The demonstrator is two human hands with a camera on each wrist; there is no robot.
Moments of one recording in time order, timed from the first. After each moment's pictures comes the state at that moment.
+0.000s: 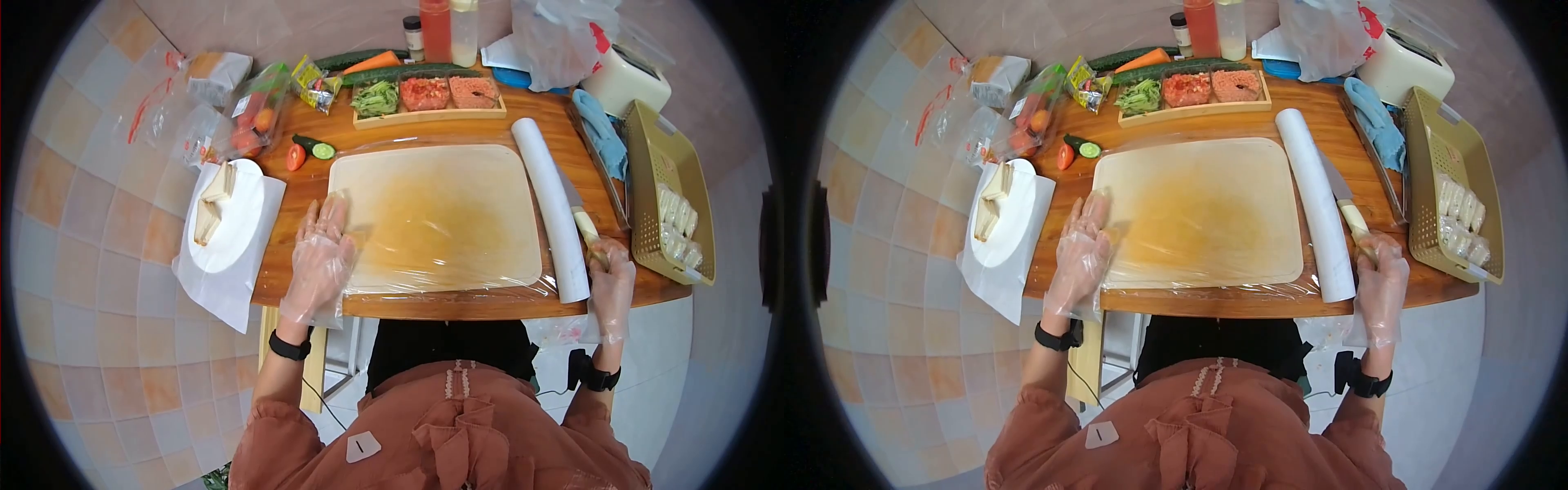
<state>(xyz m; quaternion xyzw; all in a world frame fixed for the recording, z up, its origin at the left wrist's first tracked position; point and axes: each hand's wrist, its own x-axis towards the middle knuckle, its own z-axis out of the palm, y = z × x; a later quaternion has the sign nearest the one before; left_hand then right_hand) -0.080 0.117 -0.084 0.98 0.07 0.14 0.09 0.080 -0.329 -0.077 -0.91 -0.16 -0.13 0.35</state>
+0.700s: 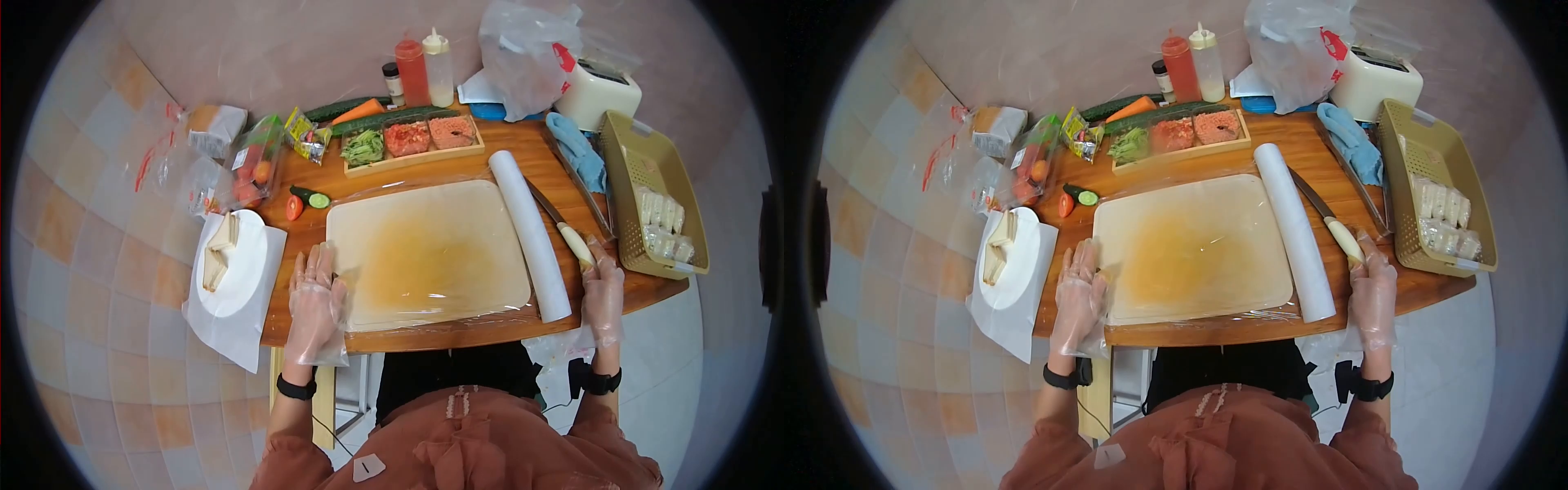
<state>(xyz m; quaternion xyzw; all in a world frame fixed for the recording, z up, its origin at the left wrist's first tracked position) -0.087 0.124 -0.084 0.98 0.10 0.14 0.07 0.076 -0.319 -0.069 -0.93 -0.07 -0.13 0.35</state>
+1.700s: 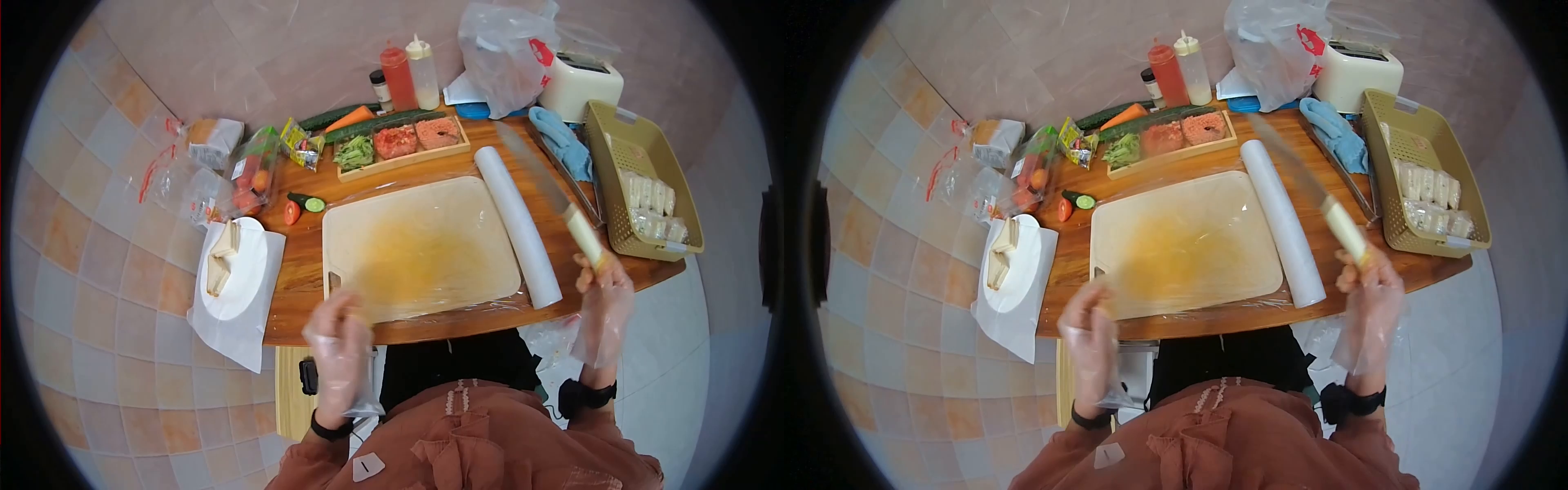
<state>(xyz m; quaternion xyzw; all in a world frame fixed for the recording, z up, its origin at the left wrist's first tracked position) -0.125 0.007 -0.026 0.79 0.15 0.29 0.52 0.039 -0.318 -0.057 -0.57 0.00 -0.06 0.82</state>
